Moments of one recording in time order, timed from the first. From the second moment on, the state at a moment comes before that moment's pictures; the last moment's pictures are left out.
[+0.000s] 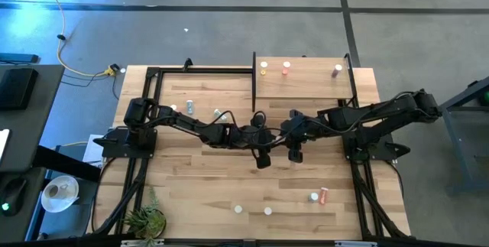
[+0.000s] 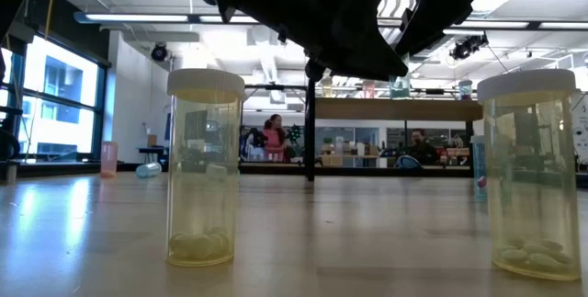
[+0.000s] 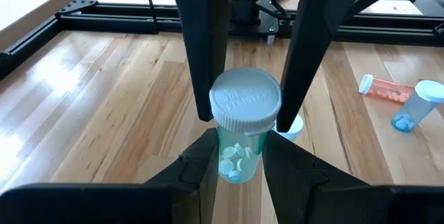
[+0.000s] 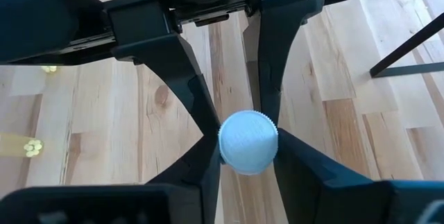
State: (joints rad) left arm 0.00 1.97 1.25 0.26 -0.25 -0.08; right arm 0.13 1.27 0.95 -0.54 0.10 0.18
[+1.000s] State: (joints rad) left arm 0.01 1.94 1.25 0.17 -0.25 0.00; right arm 0.13 1.16 0.95 -0.54 0.15 0.24
